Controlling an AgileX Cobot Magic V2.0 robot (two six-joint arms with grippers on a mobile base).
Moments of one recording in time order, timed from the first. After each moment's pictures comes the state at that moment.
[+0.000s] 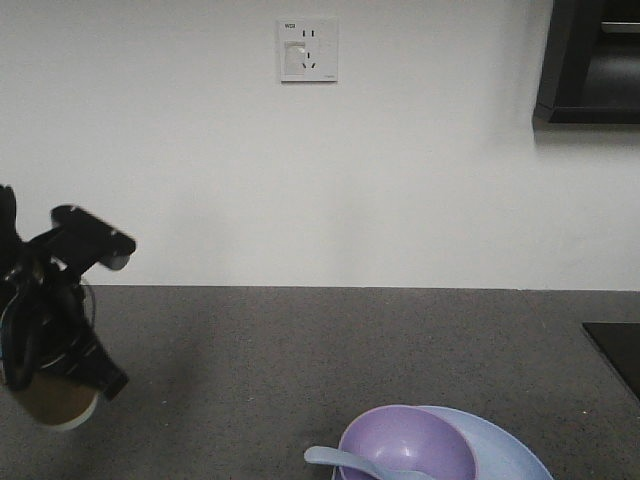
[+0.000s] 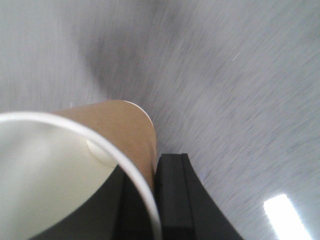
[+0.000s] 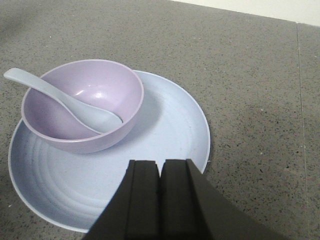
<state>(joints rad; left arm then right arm) -0.42 1.54 -1.59 0.16 1.25 0.15 0.19 0.68 -0.51 0.19 0.44 -0.23</state>
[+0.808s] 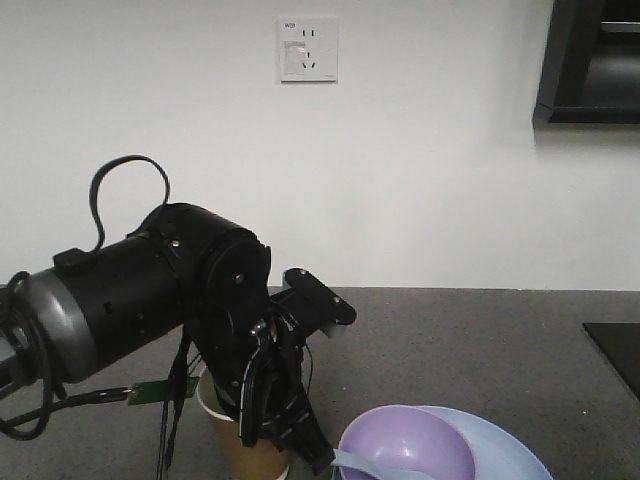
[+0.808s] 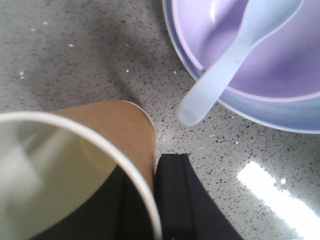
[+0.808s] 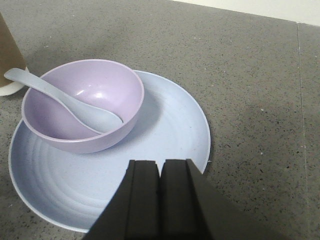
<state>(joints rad) -0.71 1.86 -1.77 0.03 1.26 0.17 0.19 0.68 -0.51 0.19 0.44 -0.23</state>
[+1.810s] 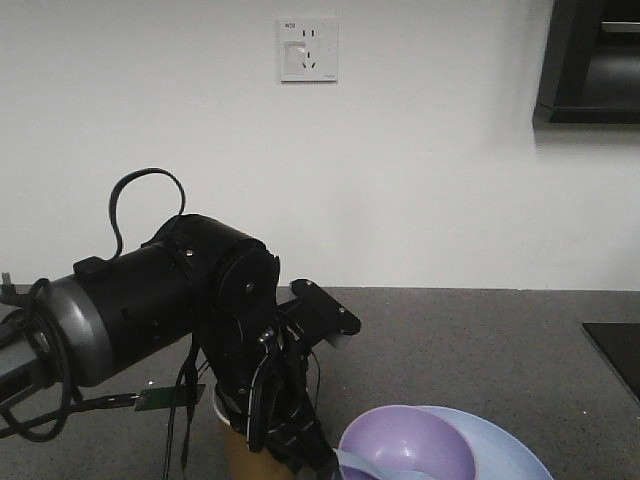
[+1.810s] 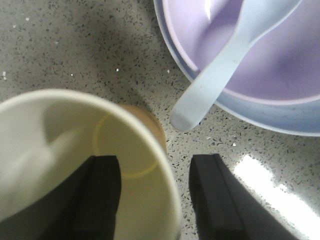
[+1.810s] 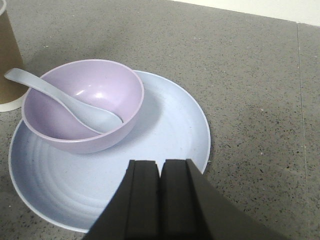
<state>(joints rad) -0.71 1.88 -1.77 0.02 1.25 0.18 0.19 0.68 -0.51 0.19 0.44 -0.23</state>
